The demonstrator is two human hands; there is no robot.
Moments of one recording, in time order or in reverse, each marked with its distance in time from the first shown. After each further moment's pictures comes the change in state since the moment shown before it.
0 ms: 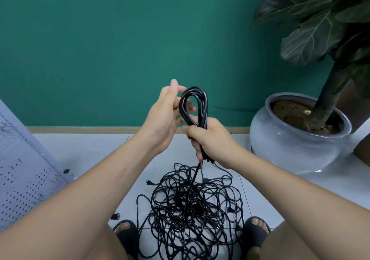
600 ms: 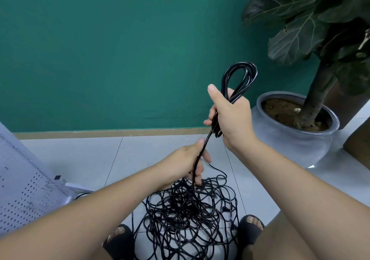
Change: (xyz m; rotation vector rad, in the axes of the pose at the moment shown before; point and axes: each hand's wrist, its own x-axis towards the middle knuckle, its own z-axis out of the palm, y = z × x) left_hand -0.033 -0.079 0.016 0.529 -0.378 -0.393; right_hand 0.010 -0.016 -0.047 0.302 0.554 -0.112
